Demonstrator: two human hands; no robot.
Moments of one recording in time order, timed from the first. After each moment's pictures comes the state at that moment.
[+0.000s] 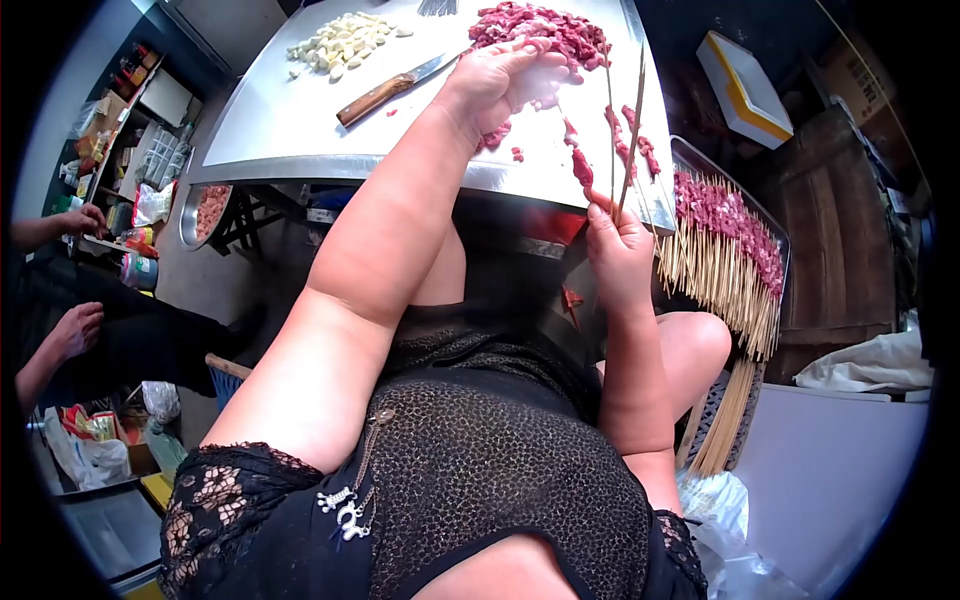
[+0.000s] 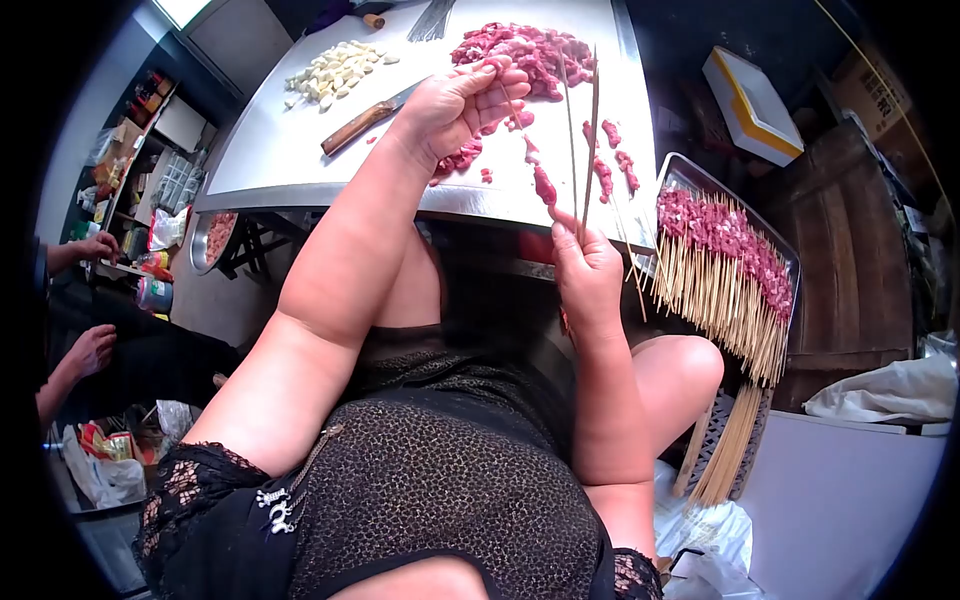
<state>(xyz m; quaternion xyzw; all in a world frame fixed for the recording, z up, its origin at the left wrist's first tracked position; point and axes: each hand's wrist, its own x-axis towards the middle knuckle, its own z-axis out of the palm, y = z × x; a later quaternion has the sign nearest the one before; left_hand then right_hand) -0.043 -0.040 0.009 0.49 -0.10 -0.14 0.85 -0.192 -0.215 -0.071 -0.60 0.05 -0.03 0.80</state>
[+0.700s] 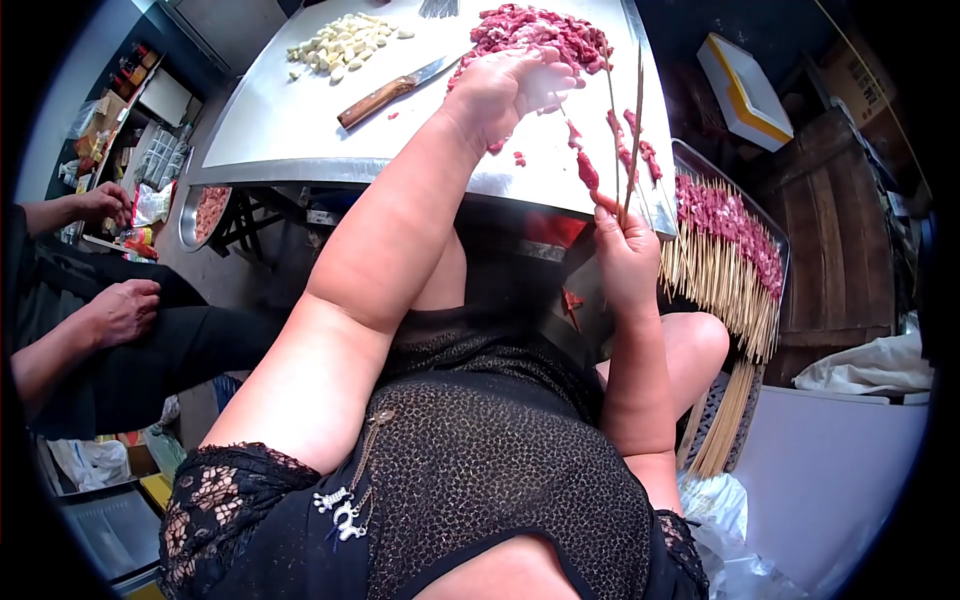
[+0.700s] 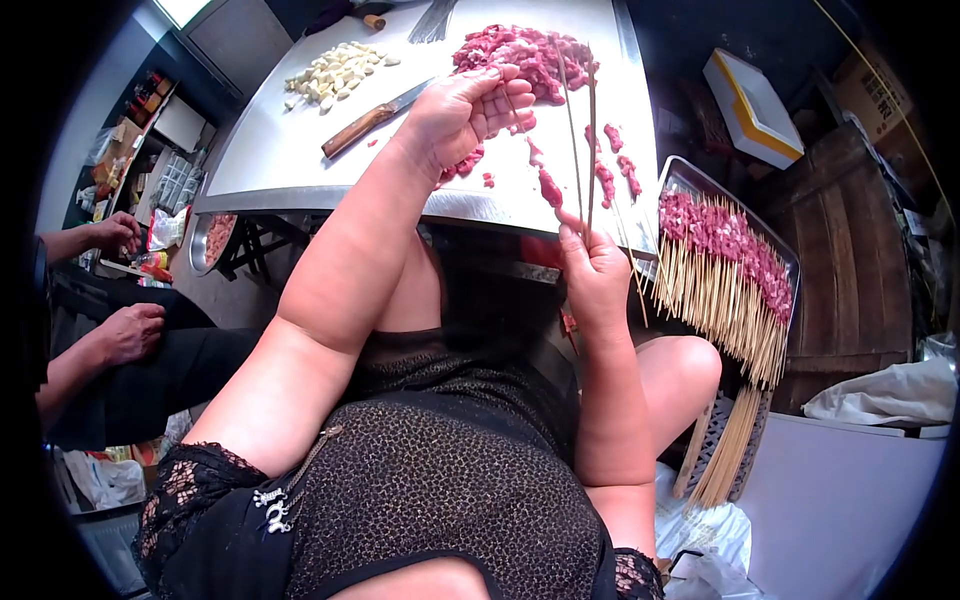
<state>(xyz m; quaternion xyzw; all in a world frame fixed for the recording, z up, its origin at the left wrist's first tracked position) -0.053 -0.049 0.014 0.49 -0.05 -0.11 0.86 -0.188 -0.220 -0.071 -0.66 0.04 -0.06 0.75</state>
